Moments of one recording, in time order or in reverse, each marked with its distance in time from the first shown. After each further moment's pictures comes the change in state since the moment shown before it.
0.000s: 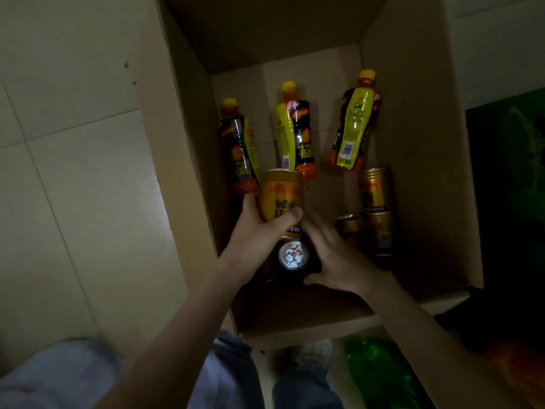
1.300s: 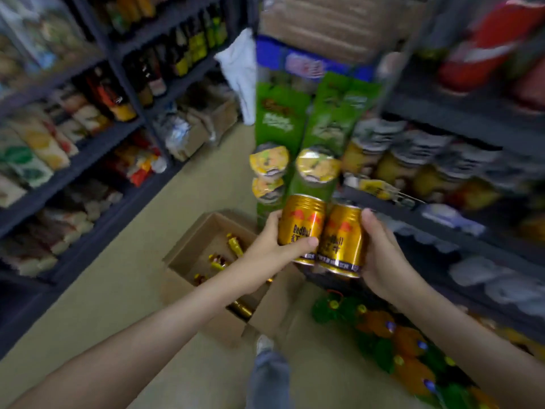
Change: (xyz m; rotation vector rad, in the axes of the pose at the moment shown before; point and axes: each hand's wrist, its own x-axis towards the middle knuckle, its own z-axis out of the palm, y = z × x) left_hand -0.699 0.261 0.032 0.640 -0.899 0.553; right_hand -0.690 -0.451 -0.132 1.699 1.379 -0.045
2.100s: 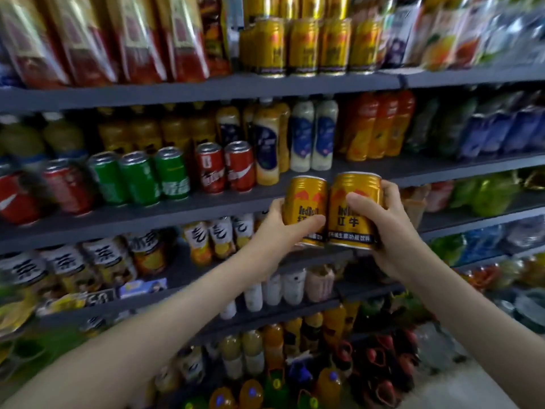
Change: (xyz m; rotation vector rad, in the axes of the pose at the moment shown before) left_hand -0.059 0.106 0.601 0.128 -0.672 0.283; right_hand -0.411 -0.149 -0.421 0.104 0.662 -0.664
